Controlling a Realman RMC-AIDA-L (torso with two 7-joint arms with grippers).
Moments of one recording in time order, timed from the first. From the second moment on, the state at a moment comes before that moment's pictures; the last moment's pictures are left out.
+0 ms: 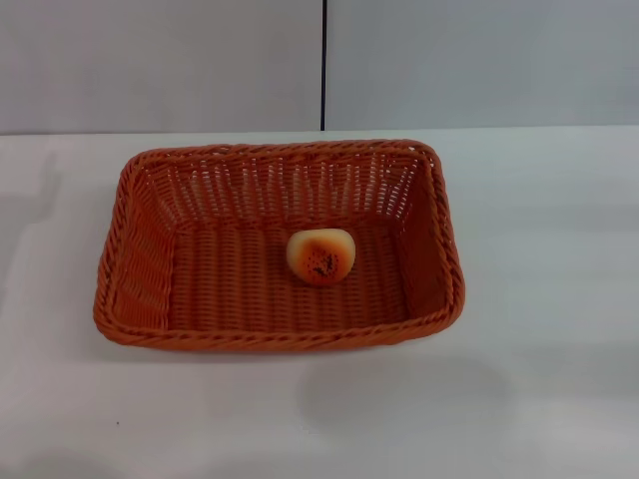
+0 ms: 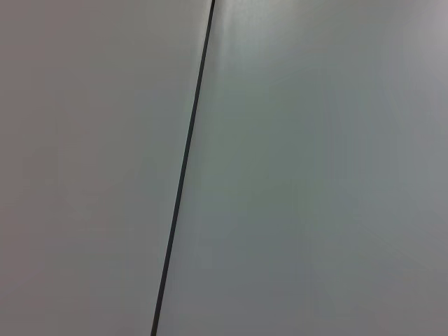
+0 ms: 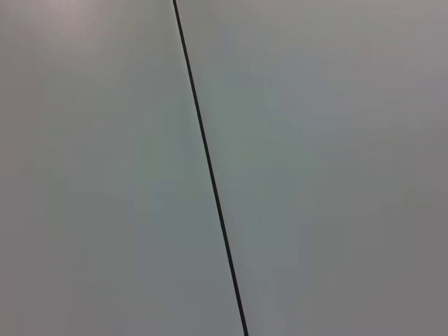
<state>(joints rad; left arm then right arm) -0.35 -2.07 0.48 0.08 0.81 1.79 -0.45 0.36 2.07 -0.05 -0.24 -1.16 -1.62 0.65</state>
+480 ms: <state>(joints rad) -0.35 -2.07 0.47 0.08 0.81 1.78 -0.45 0.36 2.07 -0.04 -0.24 -1.16 -1.60 0.65</state>
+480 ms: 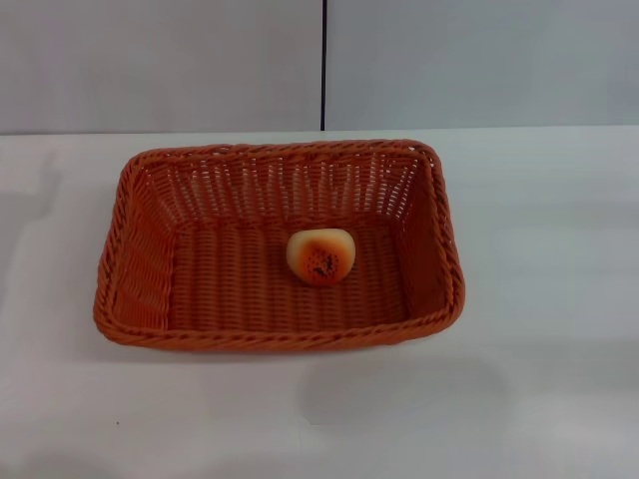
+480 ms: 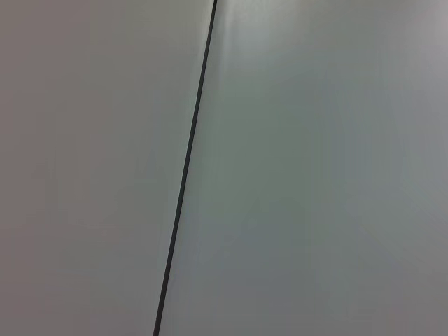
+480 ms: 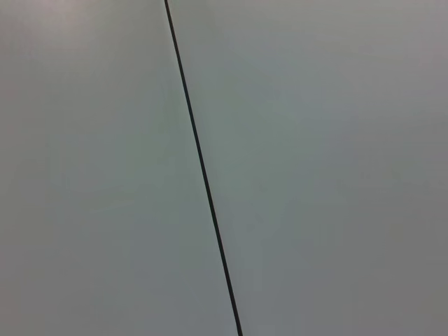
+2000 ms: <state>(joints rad) -0.33 -2.07 0.46 0.04 0.82 1.82 -0.46 0.37 2.07 0.04 -0.20 -1.16 -1.62 0.64</state>
